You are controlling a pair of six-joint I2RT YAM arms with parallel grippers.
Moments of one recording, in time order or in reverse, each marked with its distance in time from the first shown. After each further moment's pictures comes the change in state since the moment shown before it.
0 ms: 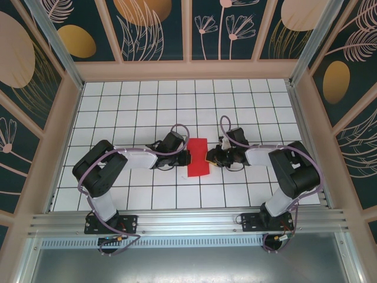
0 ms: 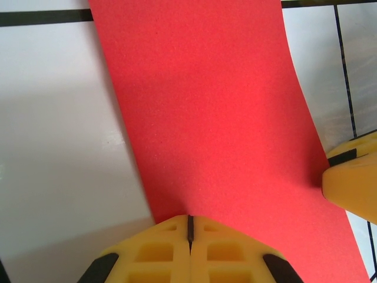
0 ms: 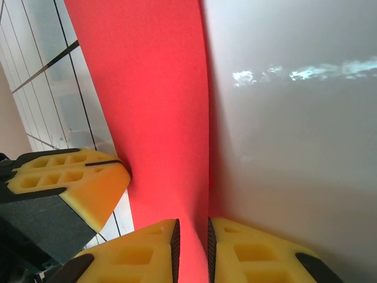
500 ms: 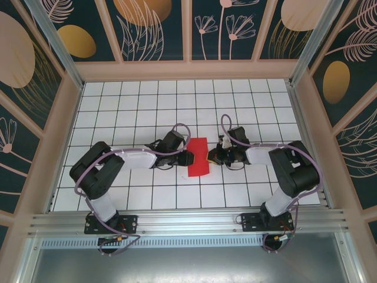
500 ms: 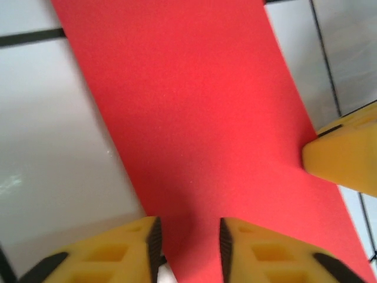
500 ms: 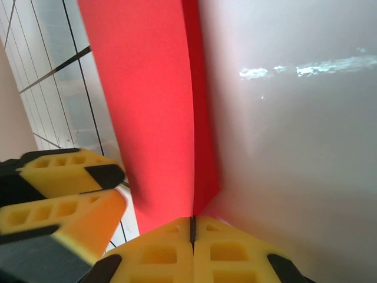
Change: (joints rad) left arm -0.003 -0.051 0.012 -0.047 -0.005 0.081; right arm -0.021 0.006 0.008 0.002 -0.022 -0.015
